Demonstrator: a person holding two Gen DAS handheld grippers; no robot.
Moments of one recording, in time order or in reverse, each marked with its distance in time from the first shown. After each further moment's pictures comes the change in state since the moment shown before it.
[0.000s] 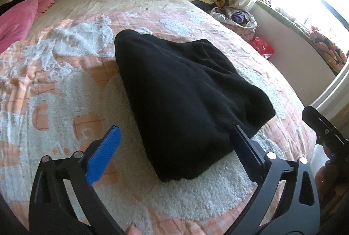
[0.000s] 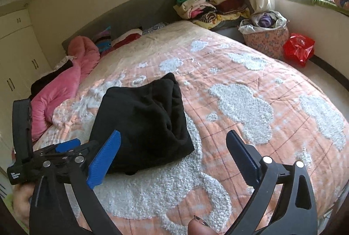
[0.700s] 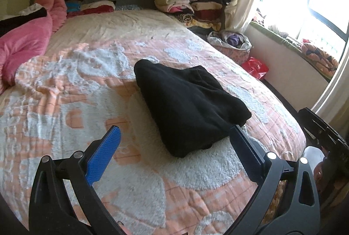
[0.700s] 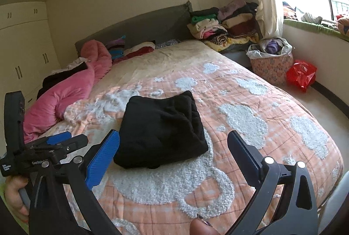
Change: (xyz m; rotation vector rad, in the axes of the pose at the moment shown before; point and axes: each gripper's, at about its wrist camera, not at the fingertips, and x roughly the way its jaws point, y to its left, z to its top) left arm -0.093 0.007 -0.025 0.017 -0.174 0.010; right arm -0.074 0.048 -0.011 -0.118 -0.113 0.020
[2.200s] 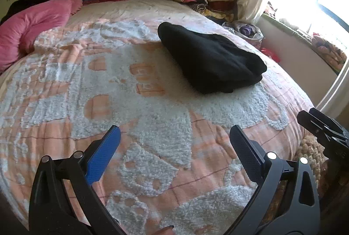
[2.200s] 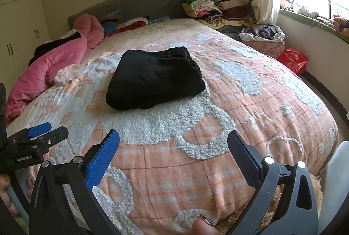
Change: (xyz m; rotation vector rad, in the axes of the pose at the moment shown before) left arm -0.013 0.025 -0.099 -0.035 0.044 0.076; right arm -0.001 0.017 -0.092 -0.055 0.138 -0.087
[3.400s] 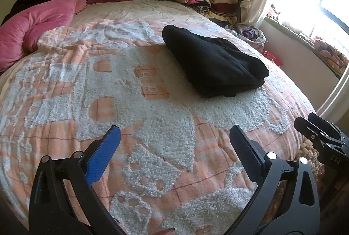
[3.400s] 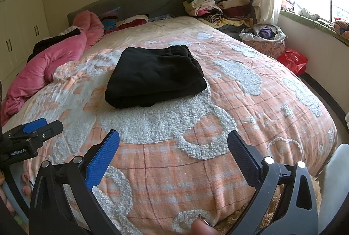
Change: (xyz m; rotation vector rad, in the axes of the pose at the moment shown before) left arm -0.006 0.003 0.003 -0.018 -0.010 0.015; right arm 0.005 -0.002 0.000 -0.010 0.009 -0.007
